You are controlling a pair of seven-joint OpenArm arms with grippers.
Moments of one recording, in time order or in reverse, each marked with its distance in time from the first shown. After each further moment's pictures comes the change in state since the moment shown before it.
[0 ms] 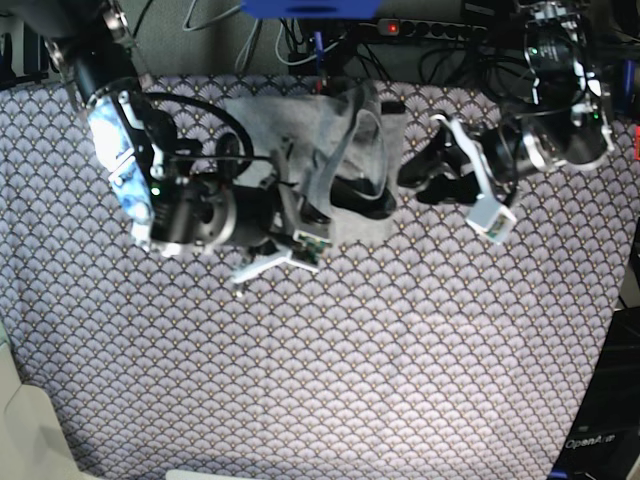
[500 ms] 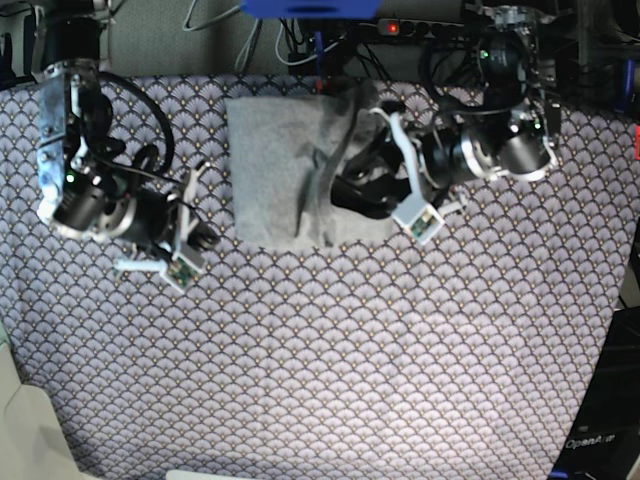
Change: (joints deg) left arm -3.4 6.8 10.7 -0.5 16.7 0.2 -3.0; right arm -11.5 3.2 24.5 0.2 -0.3 0.0 0.1
